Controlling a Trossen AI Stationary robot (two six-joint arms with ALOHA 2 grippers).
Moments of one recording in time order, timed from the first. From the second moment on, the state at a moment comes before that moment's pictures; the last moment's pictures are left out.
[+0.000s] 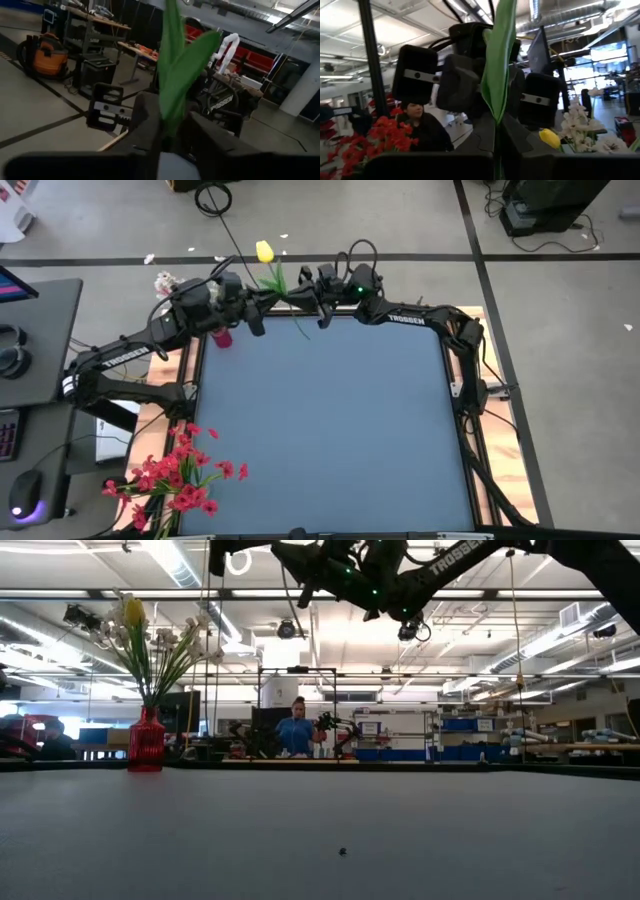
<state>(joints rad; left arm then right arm) 0.43 1.05 1.11 -0.01 -0.01 -0.37 -0.49 2.02 1.59 0.92 -0.72 0.50</state>
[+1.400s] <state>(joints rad) 0.44 1.07 1.11 -0.02 -0.02 -0.20 -0.51 2.02 1.59 0.79 -0.80 0.50</state>
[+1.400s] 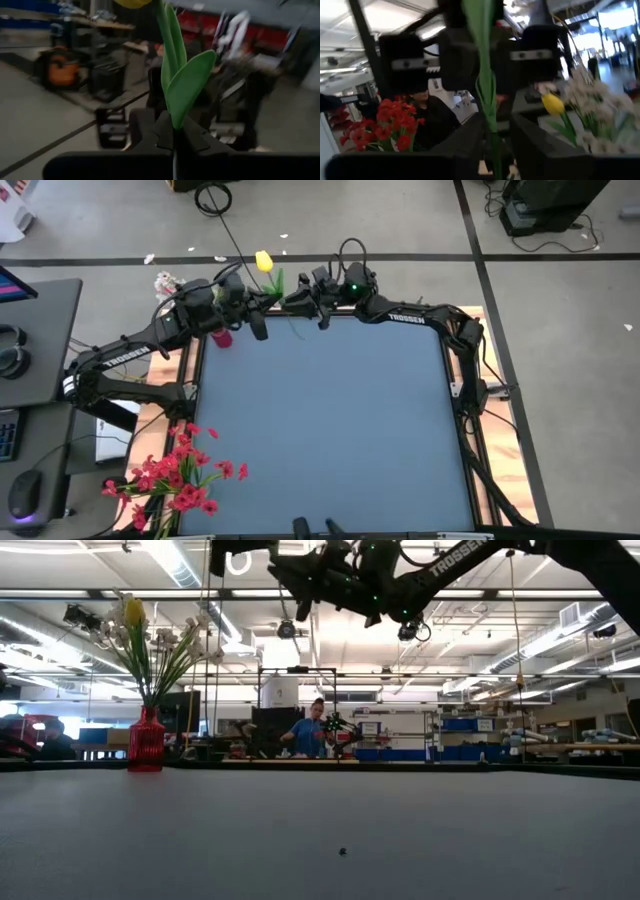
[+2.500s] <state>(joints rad) 0.34 0.53 0.85 -0.40 -0.77 0.10 -0.65 2.02 1.55 0.52 -0.90 0.63</state>
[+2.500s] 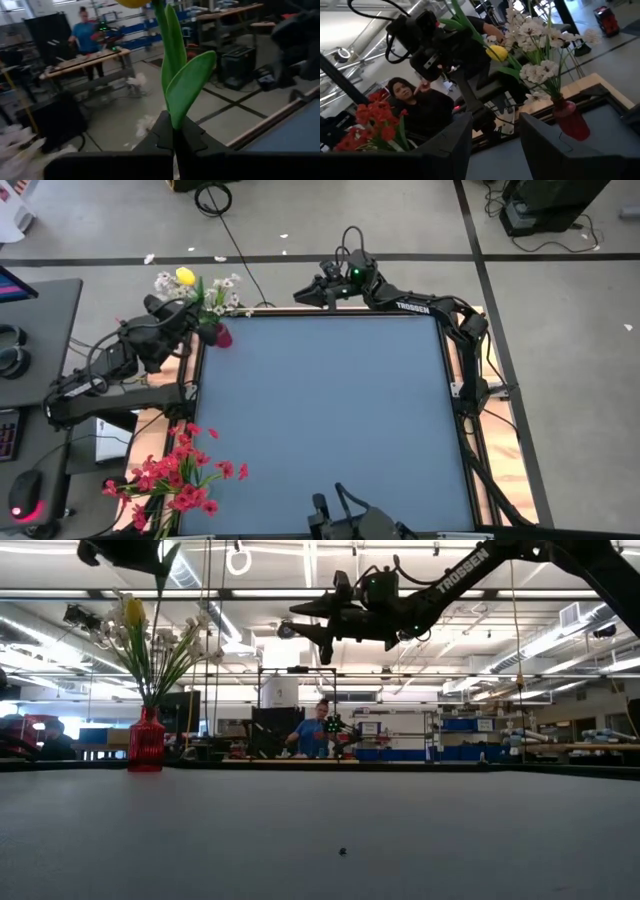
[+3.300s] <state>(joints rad) 0.45 0.54 0.72 -0.25 -0.84 0.04 -0.65 2.02 1.55 0.51 -0.89 0.62</state>
